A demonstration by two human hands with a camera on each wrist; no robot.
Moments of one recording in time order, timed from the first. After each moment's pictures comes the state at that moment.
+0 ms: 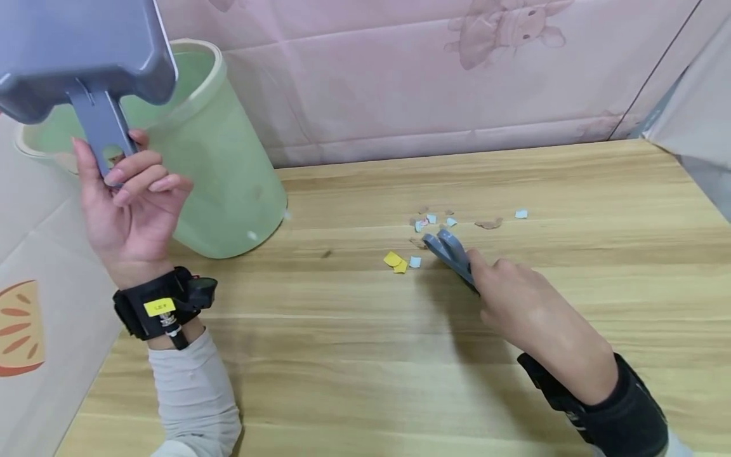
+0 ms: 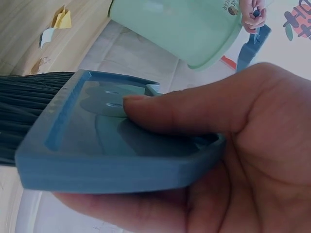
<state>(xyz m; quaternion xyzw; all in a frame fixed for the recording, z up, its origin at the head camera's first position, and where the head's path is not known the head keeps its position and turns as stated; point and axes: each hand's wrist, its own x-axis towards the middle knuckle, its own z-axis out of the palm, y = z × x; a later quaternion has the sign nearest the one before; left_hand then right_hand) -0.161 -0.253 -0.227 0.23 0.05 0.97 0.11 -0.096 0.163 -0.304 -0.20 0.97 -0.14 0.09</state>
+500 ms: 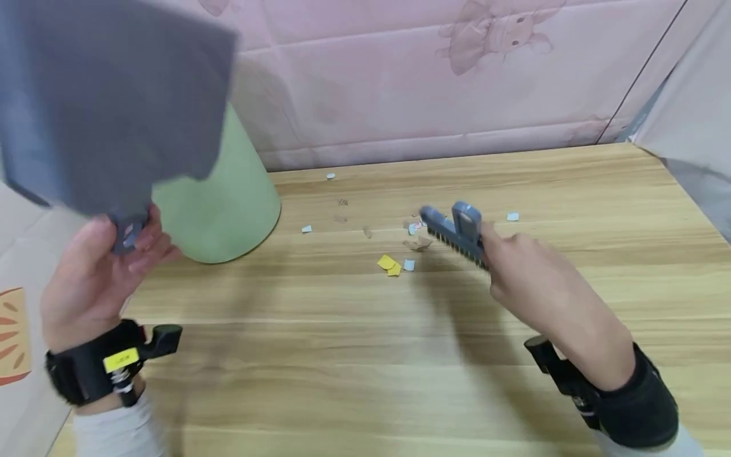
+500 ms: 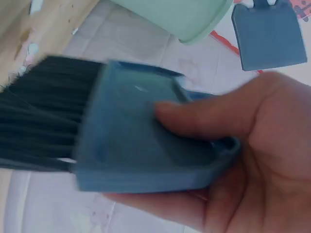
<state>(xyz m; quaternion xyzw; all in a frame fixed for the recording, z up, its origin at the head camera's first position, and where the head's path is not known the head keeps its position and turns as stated) -0.102 -0.304 -0.247 0.27 0.51 0.81 0.08 -0.110 0.170 -0.286 -0.23 0.96 -0.15 -0.01</state>
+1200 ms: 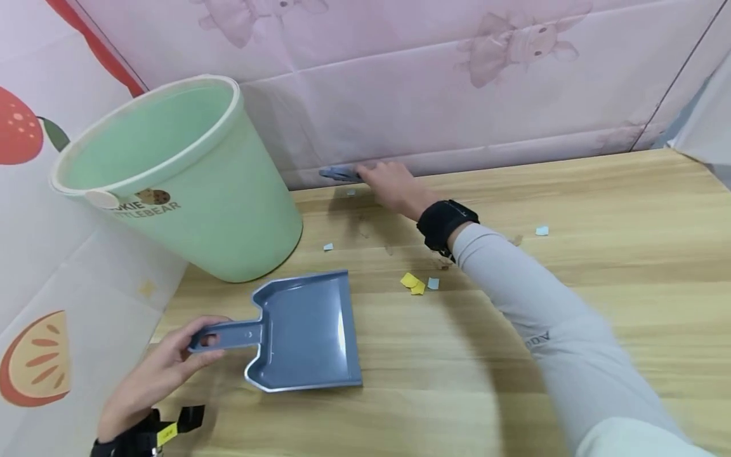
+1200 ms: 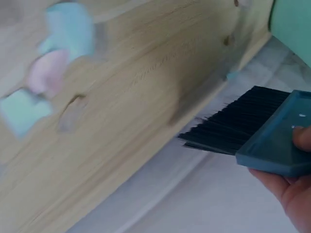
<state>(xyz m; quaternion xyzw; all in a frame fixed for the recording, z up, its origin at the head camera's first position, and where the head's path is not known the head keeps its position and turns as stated) -0.057 -0.340 -0.336 0.22 0.89 0.41 0.02 -0.331 0.015 -0.331 -0.39 0.91 -0.13 -0.09</state>
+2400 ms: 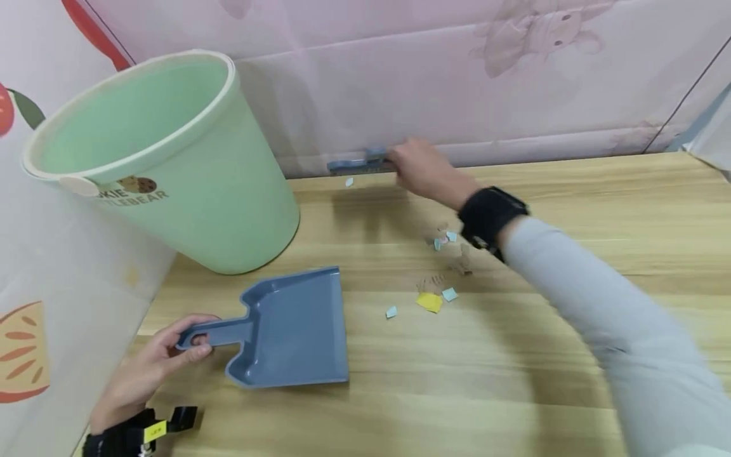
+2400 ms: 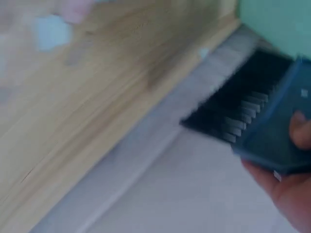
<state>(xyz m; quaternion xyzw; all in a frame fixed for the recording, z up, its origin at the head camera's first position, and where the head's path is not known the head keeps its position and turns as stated) -0.064 -0.356 -0.343 0.16 0.86 0.47 0.10 -0.301 0.080 -0.300 -0.39 0.89 -0.20 -0.16</state>
